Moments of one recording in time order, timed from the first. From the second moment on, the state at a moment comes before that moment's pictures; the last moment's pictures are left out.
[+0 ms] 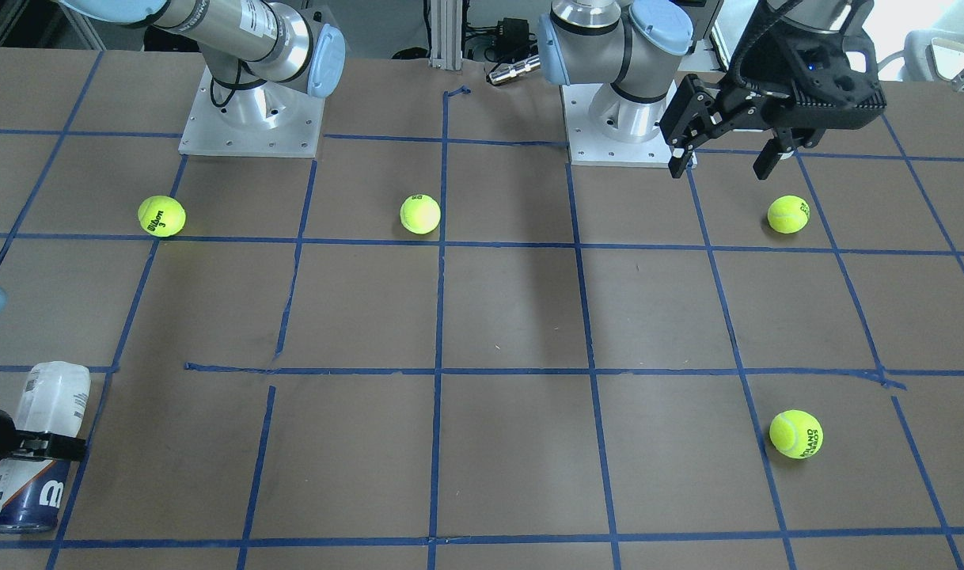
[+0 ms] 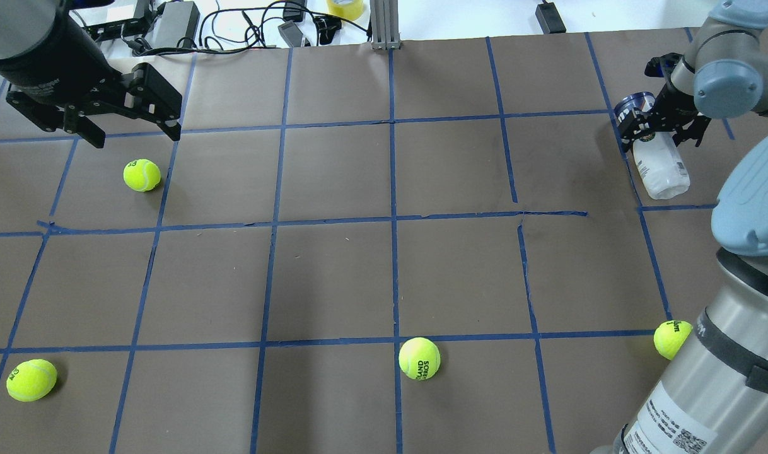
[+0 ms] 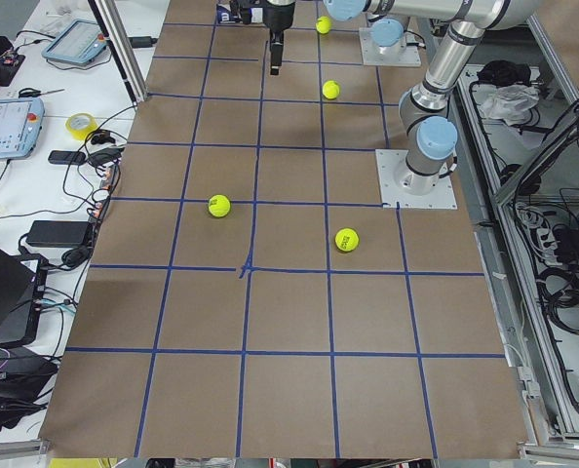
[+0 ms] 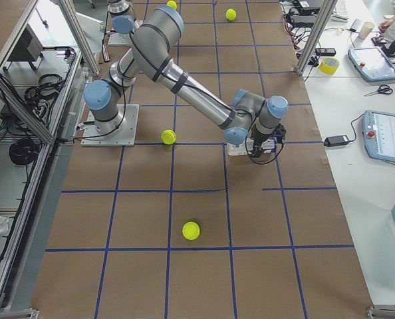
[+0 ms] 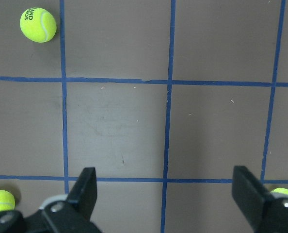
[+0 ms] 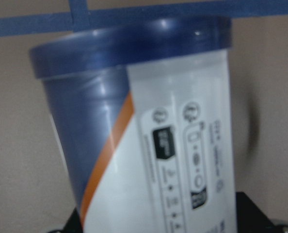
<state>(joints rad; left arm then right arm) -1.47 -1.48 -1.54 -1.61 1.55 0.06 1.17 -0.86 1.39 -2.00 -1.60 -0.34</state>
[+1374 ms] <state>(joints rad) -1.46 -1.49 -1.58 -1.59 1.55 0.06 1.23 -0.94 1.37 -1.97 -1.59 -0.37</state>
